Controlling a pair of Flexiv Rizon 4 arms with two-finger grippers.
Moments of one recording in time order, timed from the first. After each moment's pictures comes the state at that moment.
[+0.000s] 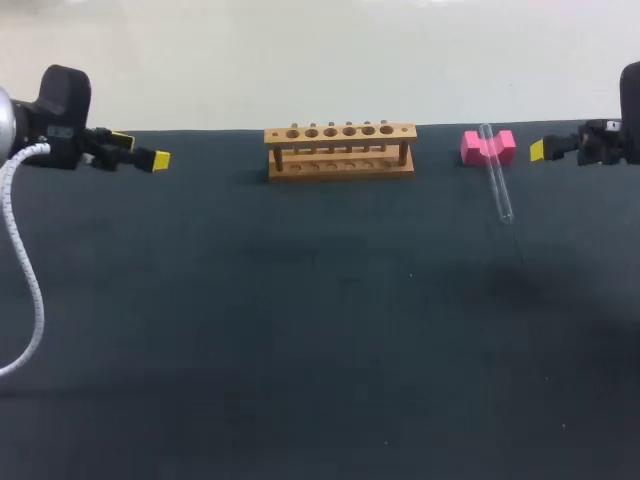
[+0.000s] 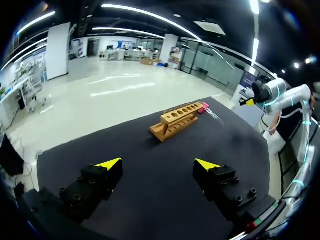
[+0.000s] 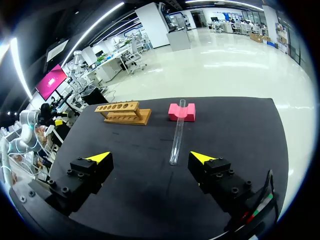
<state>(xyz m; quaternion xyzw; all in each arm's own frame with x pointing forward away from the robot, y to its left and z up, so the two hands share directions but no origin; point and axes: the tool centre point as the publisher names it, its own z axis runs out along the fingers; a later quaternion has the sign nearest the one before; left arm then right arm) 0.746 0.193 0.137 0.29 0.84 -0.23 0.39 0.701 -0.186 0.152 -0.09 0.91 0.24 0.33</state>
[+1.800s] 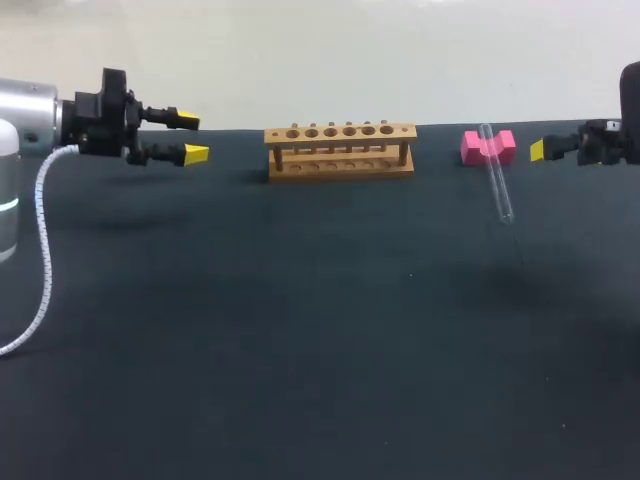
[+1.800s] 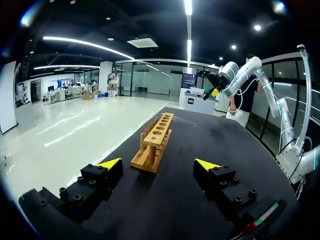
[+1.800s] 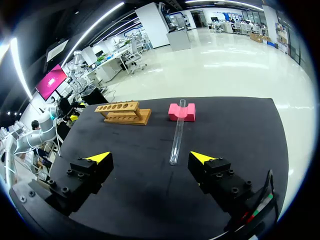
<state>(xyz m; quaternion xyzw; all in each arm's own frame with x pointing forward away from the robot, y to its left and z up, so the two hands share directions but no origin) 0.827 0.140 0.097 0.47 0.67 -0.37 0.44 0.701 -0.186 0.152 -0.09 0.91 0.24 0.33</state>
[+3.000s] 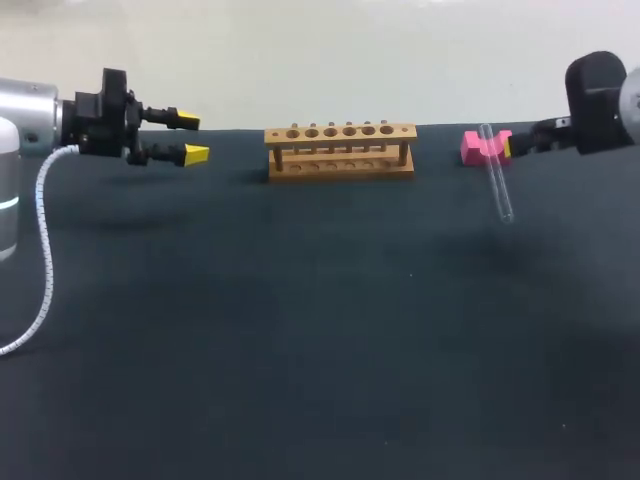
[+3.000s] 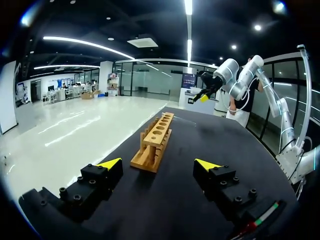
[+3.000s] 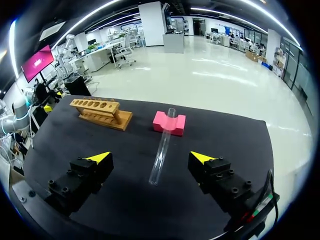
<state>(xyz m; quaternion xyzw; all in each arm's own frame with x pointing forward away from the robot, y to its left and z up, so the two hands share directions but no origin) 0.827 0.140 0.097 0.47 0.67 -0.37 0.44 0.758 -0.176 0.119 -0.13 0.92 0.13 0.34</state>
